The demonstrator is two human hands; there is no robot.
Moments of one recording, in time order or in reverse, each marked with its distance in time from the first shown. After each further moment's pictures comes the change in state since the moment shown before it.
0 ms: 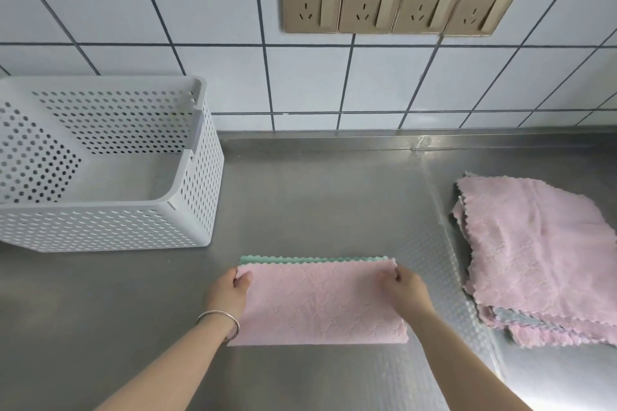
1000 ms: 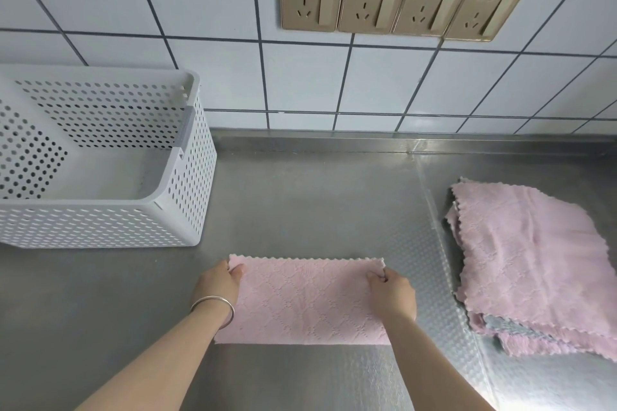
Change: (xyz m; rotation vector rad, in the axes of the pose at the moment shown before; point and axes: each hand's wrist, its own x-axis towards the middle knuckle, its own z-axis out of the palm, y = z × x) left_hand 0.022 0.013 0.007 0.300 0.033 -0.051; right_hand 0.008 -0.008 0.017 -0.108 0.125 0.138
